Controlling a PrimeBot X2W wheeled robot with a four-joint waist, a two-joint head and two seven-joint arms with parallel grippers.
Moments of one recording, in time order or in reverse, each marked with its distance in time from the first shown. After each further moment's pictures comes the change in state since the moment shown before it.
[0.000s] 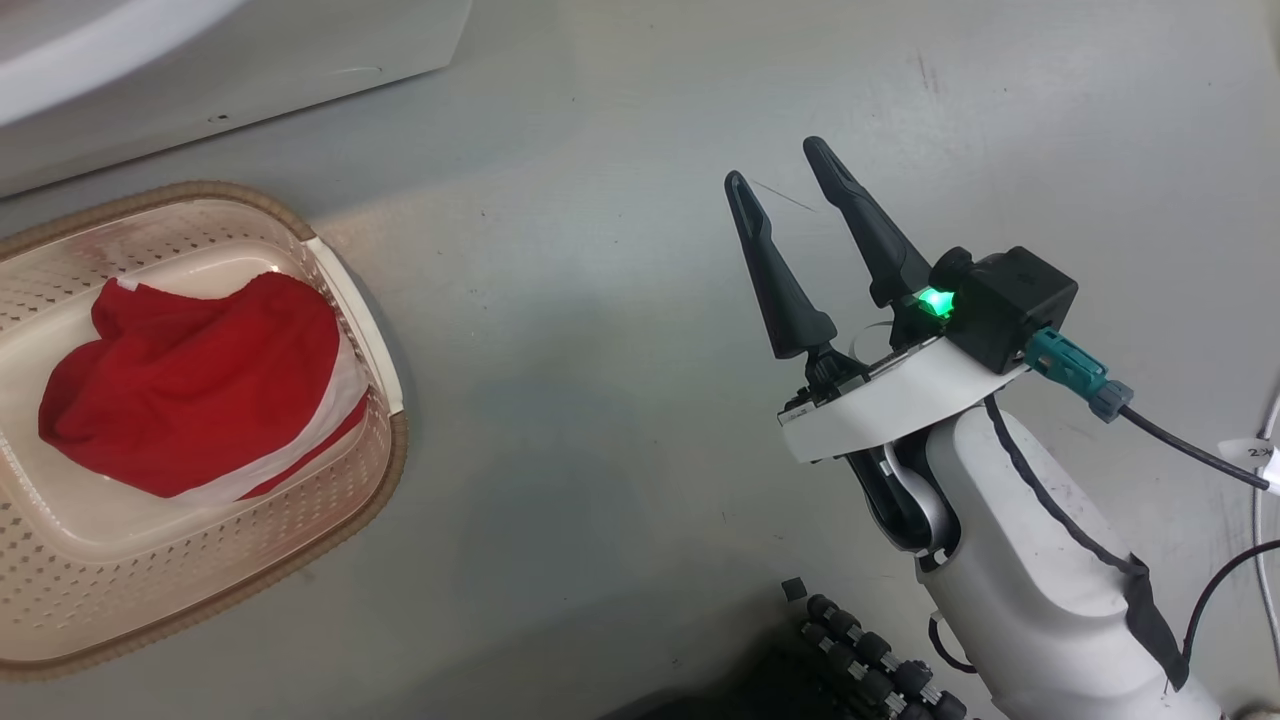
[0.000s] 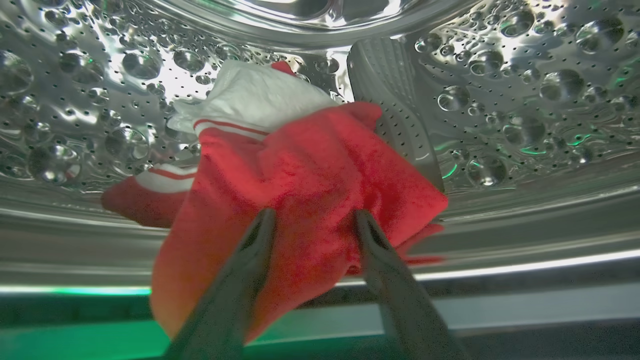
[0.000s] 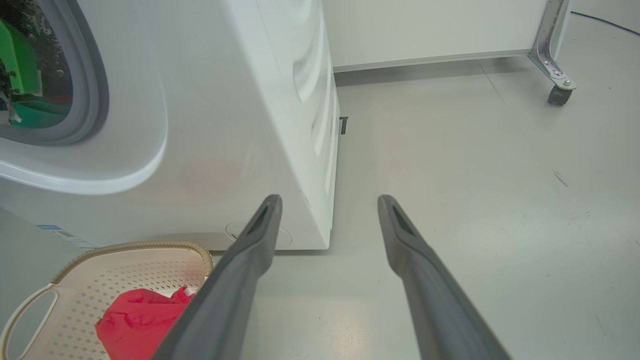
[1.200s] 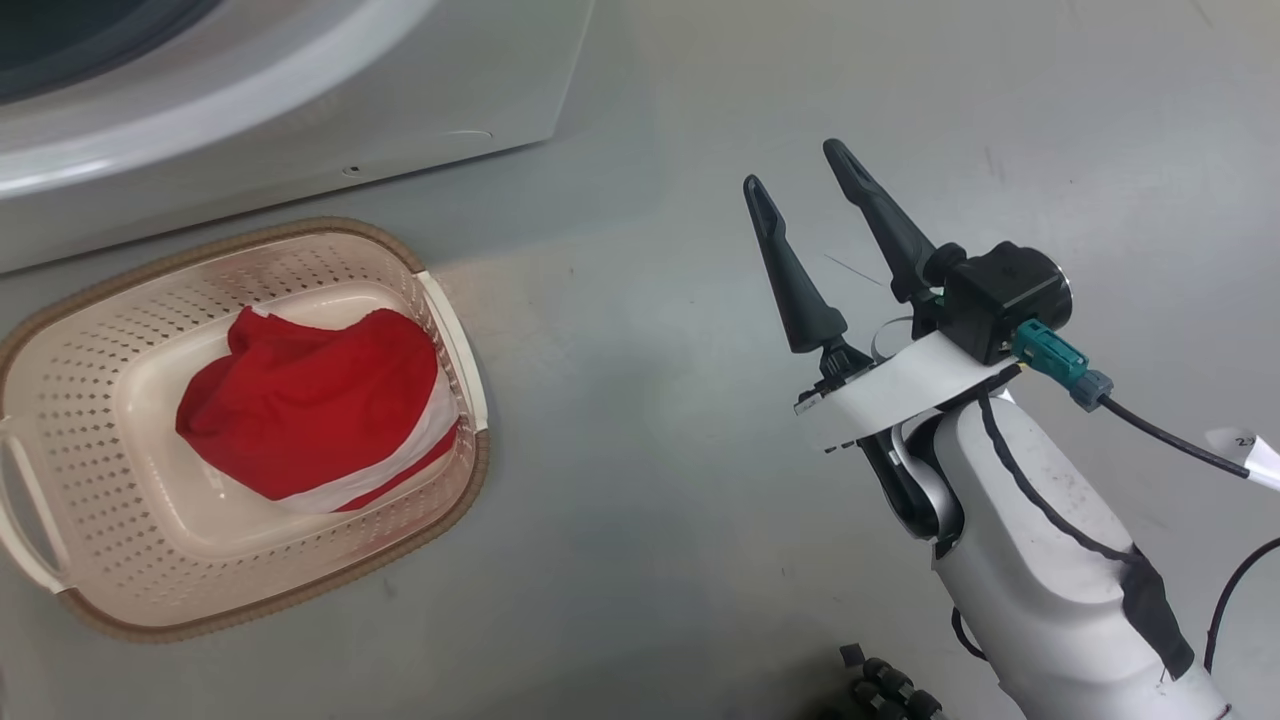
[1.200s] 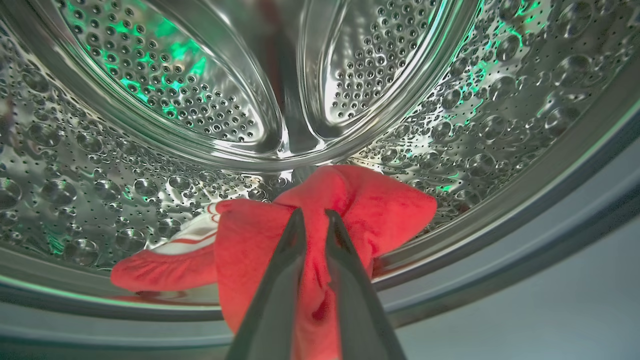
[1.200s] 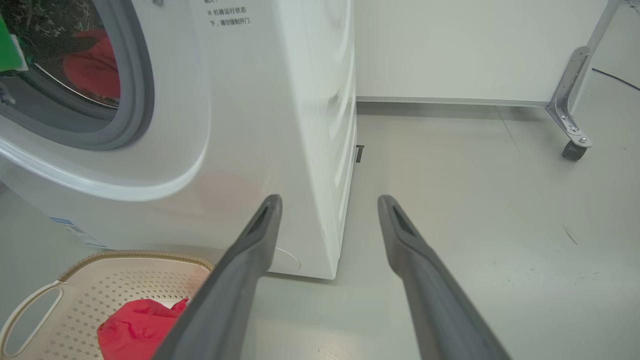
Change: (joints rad) left arm 0.156 -0.170 -0.032 -0.094 -0.025 -0.027 -0.341; right arm -0.027 -0.002 -0.035 0.086 -0.109 0.000 0.000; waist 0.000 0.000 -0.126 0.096
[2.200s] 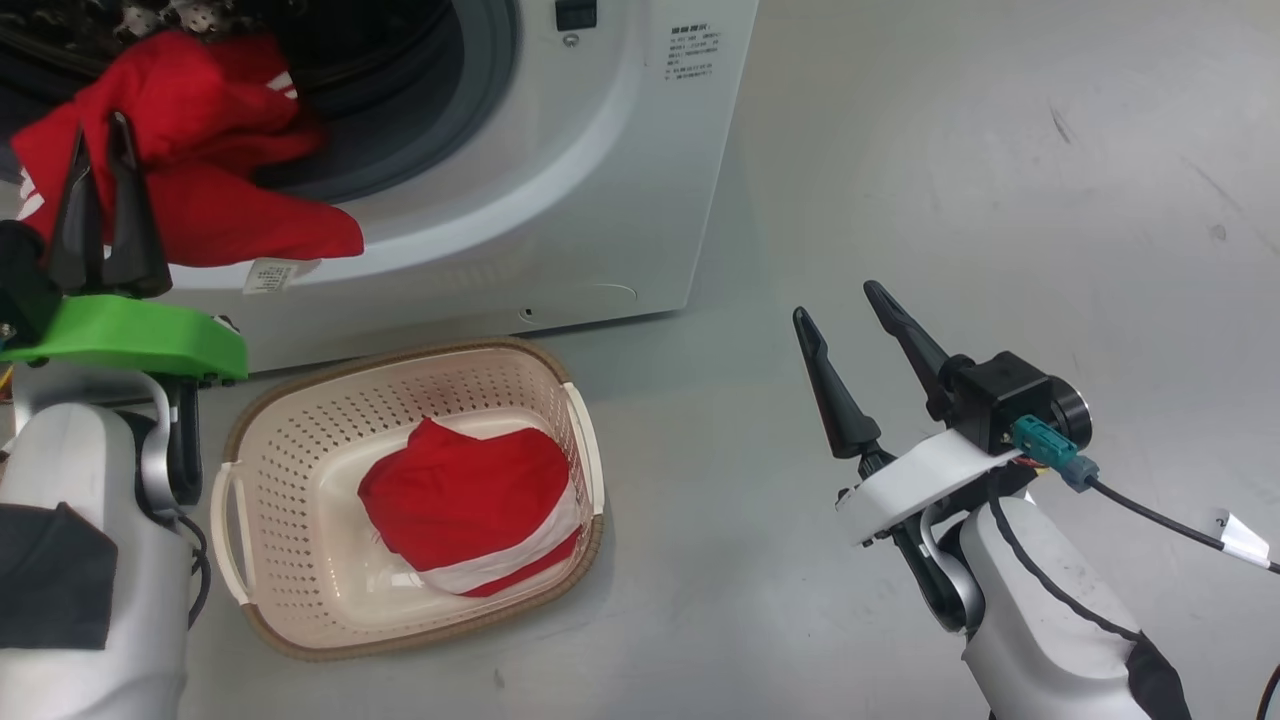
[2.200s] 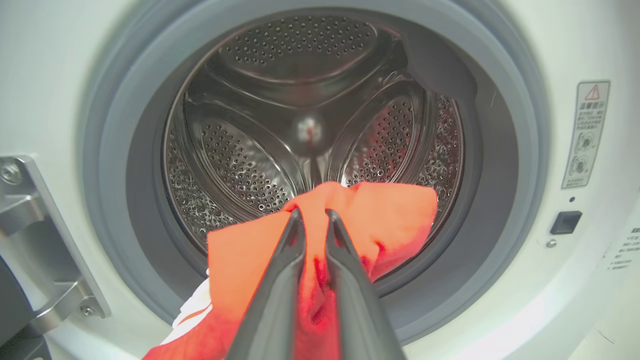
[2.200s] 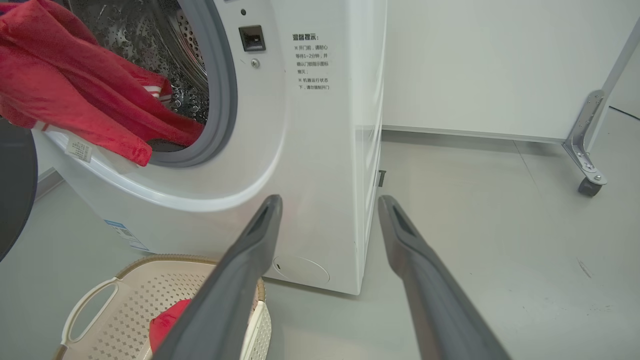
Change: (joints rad) left arm 0.471 -0.178 0.009 -0.215 -0.038 0.058 -0.343; right arm 0.149 -0.006 -0.069 0.107 -0.065 0.015 0.000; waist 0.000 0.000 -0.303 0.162
